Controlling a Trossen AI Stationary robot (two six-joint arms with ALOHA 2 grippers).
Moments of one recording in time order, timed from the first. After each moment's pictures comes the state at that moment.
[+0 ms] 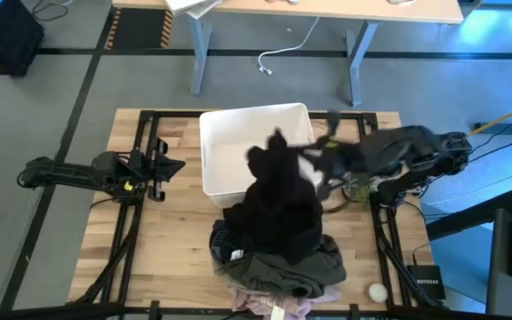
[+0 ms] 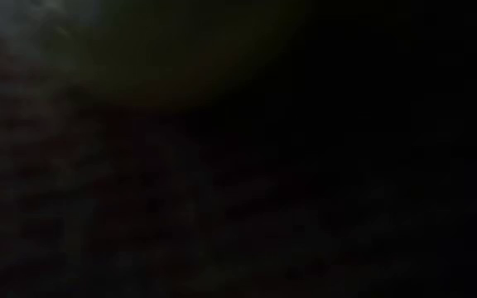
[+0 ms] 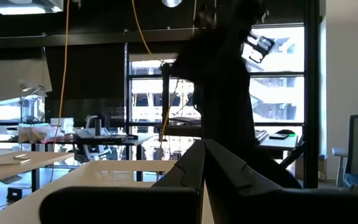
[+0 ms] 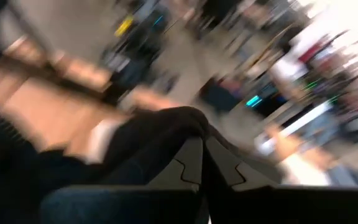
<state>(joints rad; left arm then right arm) -0.06 0.35 0.20 0.51 -0.17 0.08 0.34 1.46 2.02 -0.84 0.59 -0.45</state>
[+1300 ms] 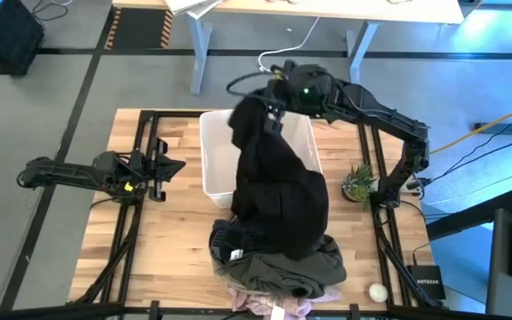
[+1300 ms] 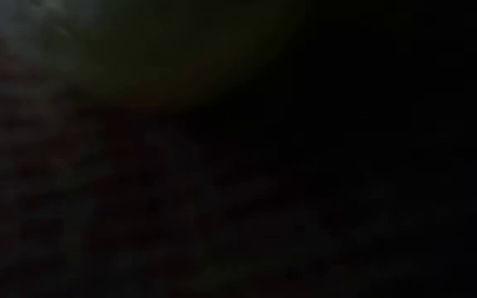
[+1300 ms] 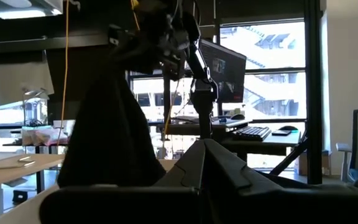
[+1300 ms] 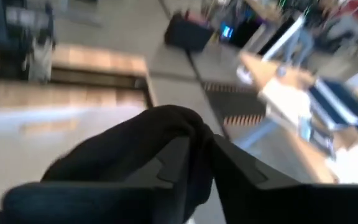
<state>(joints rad) -0.06 0.35 0.20 0.50 -0.17 0.10 -0.22 1.72 2.09 -0.86 0.27 -0.35</state>
